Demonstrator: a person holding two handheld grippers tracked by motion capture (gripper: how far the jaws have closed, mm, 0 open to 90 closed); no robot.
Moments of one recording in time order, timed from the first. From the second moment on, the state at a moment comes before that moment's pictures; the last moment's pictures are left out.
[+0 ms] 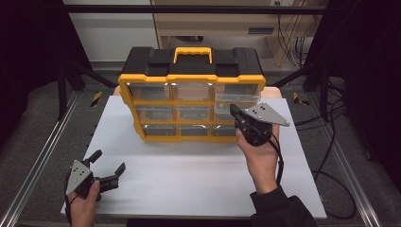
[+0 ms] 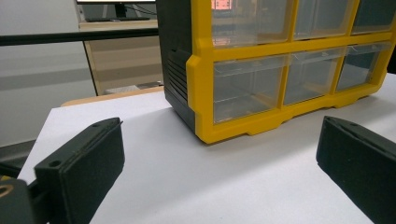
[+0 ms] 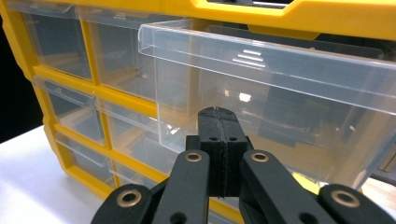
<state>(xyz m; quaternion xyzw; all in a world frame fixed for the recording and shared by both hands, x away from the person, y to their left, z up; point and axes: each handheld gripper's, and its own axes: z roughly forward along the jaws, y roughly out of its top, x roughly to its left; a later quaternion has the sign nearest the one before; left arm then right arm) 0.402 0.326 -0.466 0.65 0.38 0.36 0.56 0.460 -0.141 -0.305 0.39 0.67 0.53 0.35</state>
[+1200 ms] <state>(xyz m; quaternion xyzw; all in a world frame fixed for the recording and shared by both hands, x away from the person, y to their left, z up) 0.402 0.327 -0.466 0.65 0.38 0.36 0.56 0.481 -0.140 -0.306 0.42 0.66 0.52 0.35</state>
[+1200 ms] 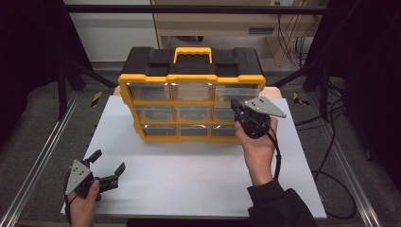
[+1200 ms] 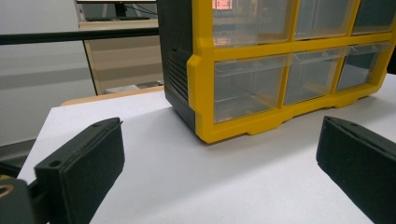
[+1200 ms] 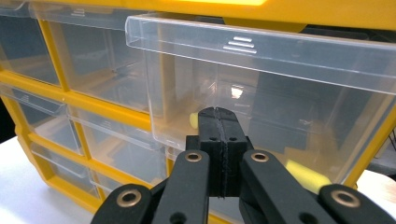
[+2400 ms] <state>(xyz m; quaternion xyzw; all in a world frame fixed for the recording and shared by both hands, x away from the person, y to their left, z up) 0.402 0.327 -0.466 0.65 0.38 0.36 0.56 0.493 -0.141 -0.301 0.43 0.66 0.51 0.34</state>
